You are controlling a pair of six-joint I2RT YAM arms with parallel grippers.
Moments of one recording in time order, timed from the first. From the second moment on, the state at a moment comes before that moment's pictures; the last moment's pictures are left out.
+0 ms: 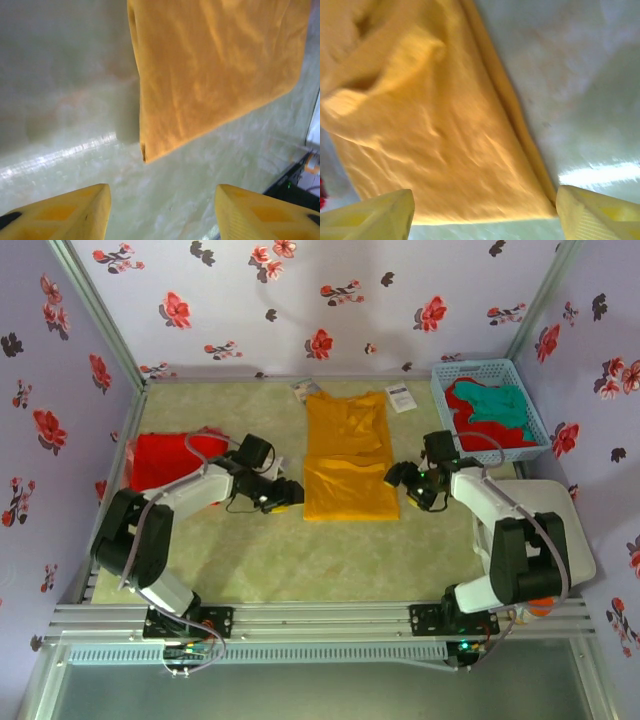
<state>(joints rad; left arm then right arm) -0.54 1.59 0.95 -0.50 0.54 -0.59 0.19 1.42 0.84 -0.59 -0.35 0.73</state>
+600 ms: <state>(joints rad) -0.61 1.77 0.95 -0.35 0.54 -0.69 0.28 1.48 0.74 -0.58 -0.28 0.69</state>
